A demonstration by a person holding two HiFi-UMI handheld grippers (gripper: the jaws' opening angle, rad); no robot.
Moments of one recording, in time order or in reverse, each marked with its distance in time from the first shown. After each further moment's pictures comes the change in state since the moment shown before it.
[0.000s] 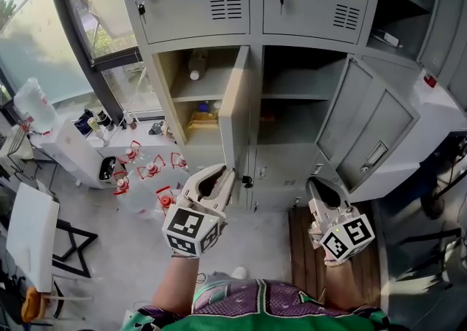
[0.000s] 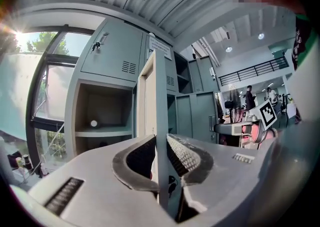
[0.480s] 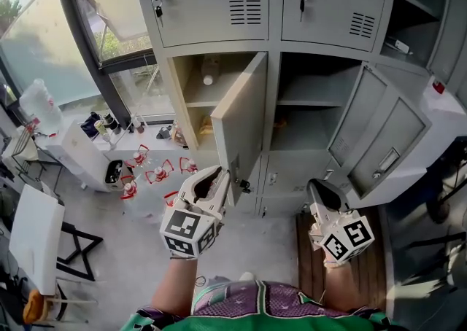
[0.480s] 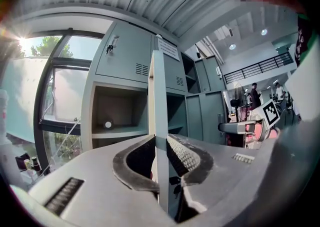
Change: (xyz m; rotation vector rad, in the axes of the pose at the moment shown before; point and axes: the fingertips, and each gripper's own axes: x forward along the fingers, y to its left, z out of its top) left arm -0.020 0.054 -0.001 0.009 0.002 0.061; right arm 0.034 0.019 -0.008 0.022 -0.023 -0.004
